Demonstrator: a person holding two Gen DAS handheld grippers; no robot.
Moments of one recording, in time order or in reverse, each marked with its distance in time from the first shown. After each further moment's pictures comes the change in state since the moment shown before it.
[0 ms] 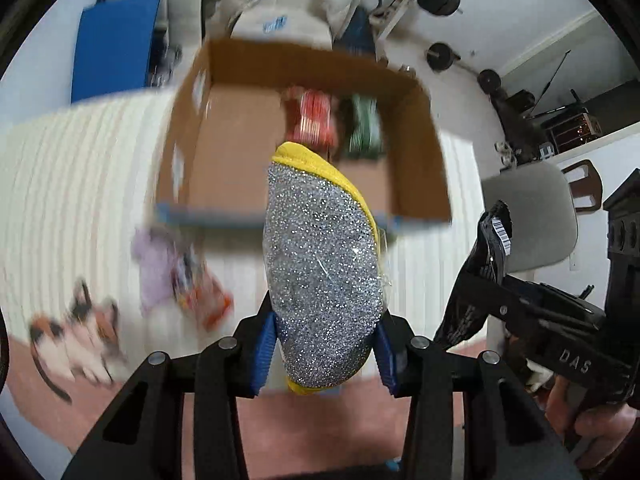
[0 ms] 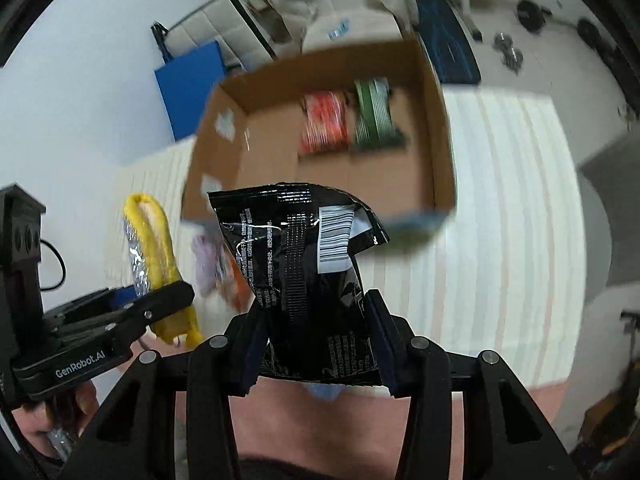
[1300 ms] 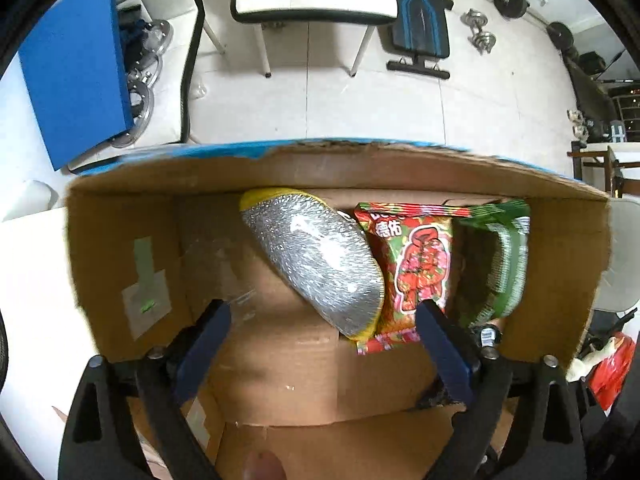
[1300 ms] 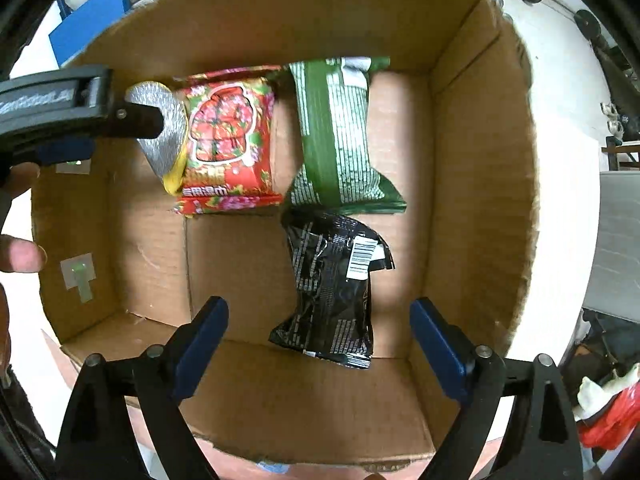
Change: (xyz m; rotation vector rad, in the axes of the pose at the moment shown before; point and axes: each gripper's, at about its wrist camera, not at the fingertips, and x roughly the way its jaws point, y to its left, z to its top) left arm 0.180 0.056 0.241 -0.026 0.308 0.204; right arm 0.187 -0.016 0.156 0.034 0.317 -0.245
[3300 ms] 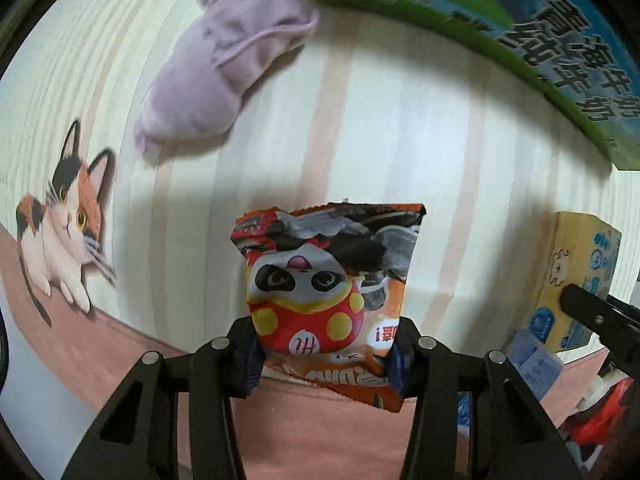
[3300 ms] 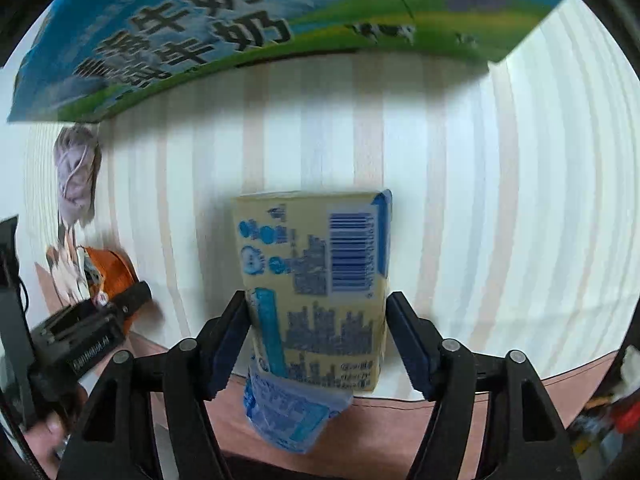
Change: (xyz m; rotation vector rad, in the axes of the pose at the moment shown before) left arm 0.148 0.029 -0.337 -0.209 0.009 0.056; right arm 0.100 -0.001 -0.201 0.025 0.064 0.121
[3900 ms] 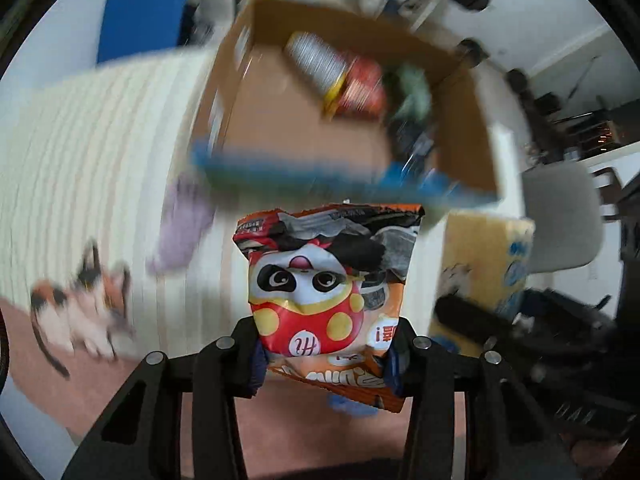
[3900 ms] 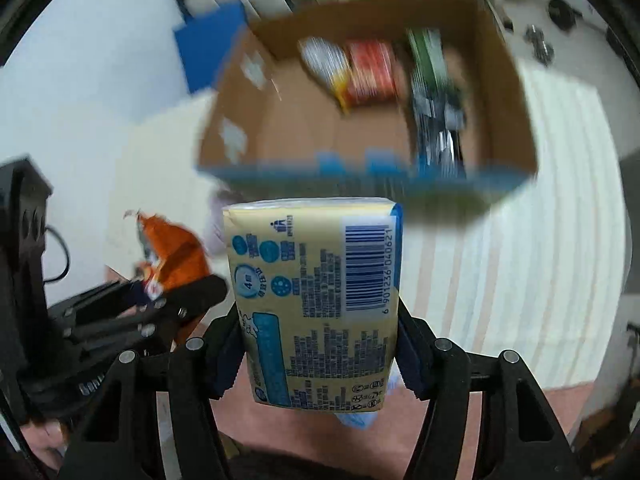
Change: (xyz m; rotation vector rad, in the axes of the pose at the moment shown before) left arm -0.191 -0.050 0.002 0.146 -0.285 -0.255; right arm -0.171 0.055 -0.025 -0.161 -0.298 0.163
